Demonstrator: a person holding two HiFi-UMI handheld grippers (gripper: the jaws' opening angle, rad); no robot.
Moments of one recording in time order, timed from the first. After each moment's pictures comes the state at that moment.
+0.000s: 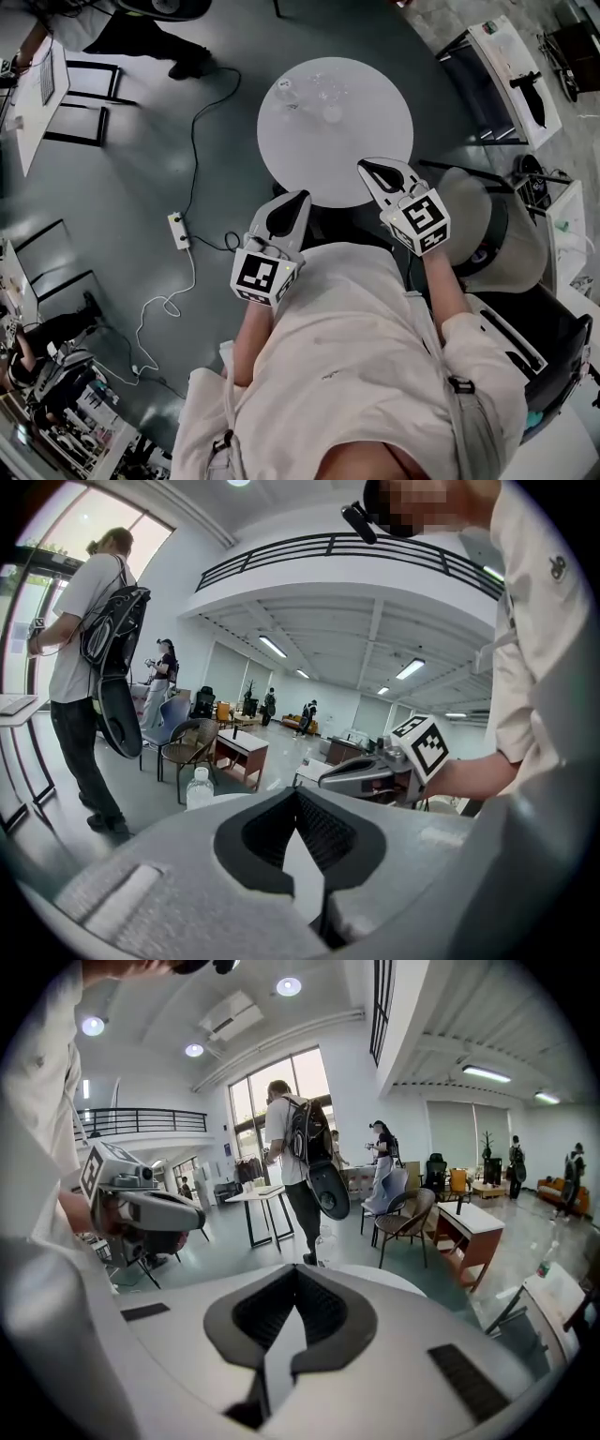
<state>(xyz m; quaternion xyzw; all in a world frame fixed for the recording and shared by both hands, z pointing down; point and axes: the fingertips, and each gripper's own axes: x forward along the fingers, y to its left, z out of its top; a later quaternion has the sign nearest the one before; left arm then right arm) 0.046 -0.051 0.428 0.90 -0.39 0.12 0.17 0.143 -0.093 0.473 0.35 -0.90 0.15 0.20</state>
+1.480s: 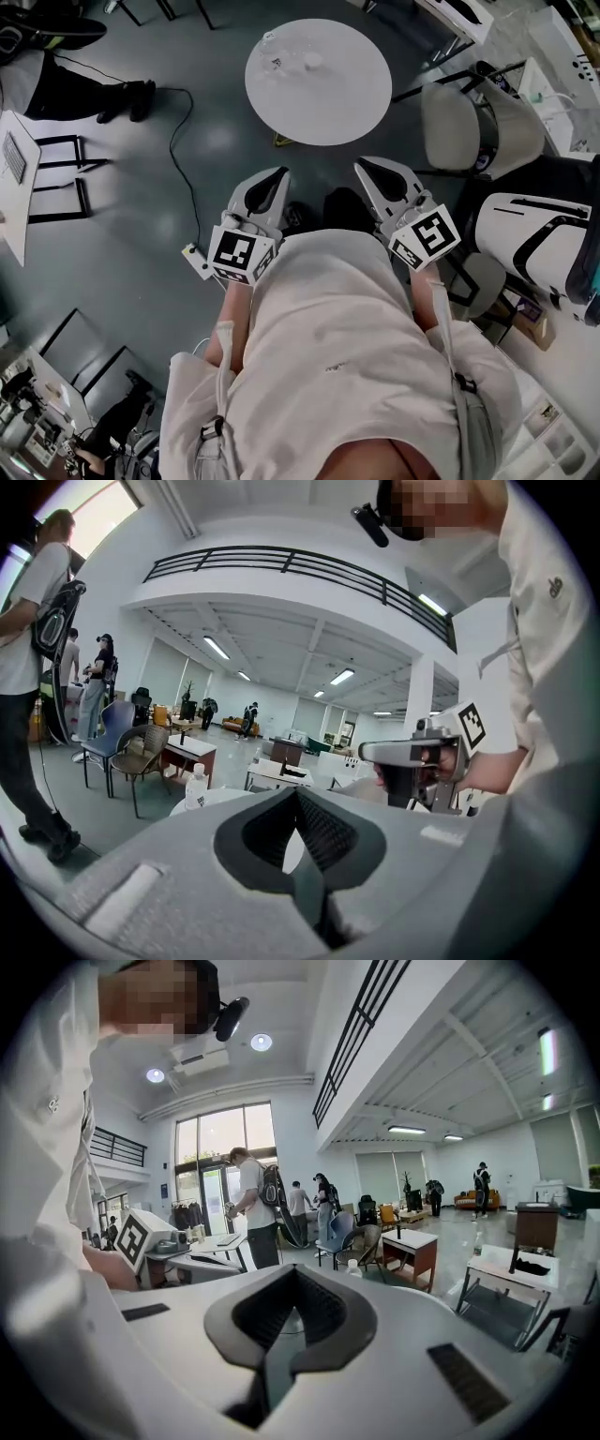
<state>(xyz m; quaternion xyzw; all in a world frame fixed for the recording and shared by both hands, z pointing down) -0.127 0.053 0.418 0.97 -0.19 0.10 0.13 -0.028 0.096 0.383 0.56 -0.82 0.12 0.06</state>
